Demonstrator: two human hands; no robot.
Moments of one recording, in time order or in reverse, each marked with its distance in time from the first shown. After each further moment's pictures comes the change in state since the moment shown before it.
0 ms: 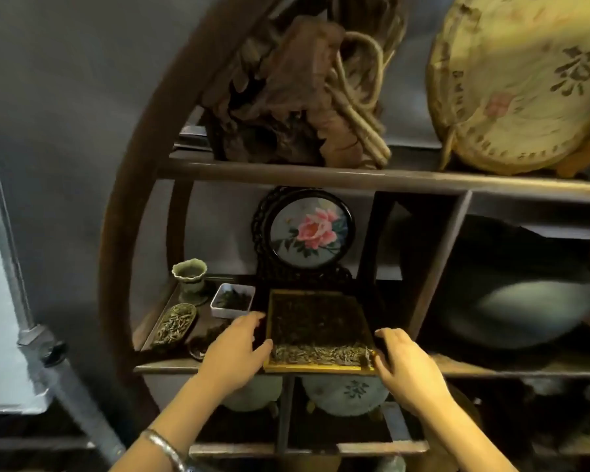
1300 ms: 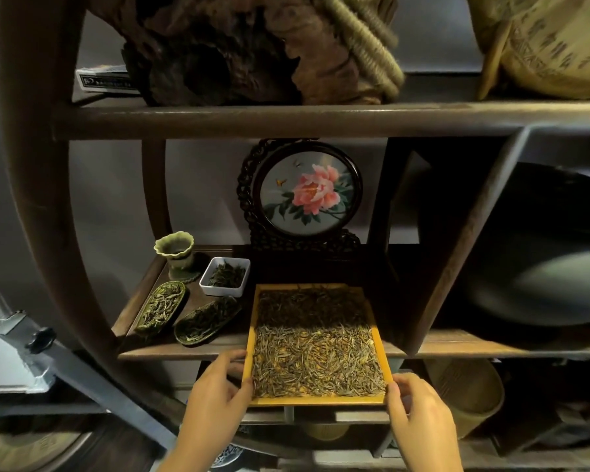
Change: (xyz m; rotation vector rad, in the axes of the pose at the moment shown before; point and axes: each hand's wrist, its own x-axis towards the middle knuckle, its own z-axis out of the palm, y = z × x) left_hand -0.056 -0.003 0.047 -0.223 0.103 -0.323; right_hand -0.049 0.011 0.066 0.405 0.072 0.384
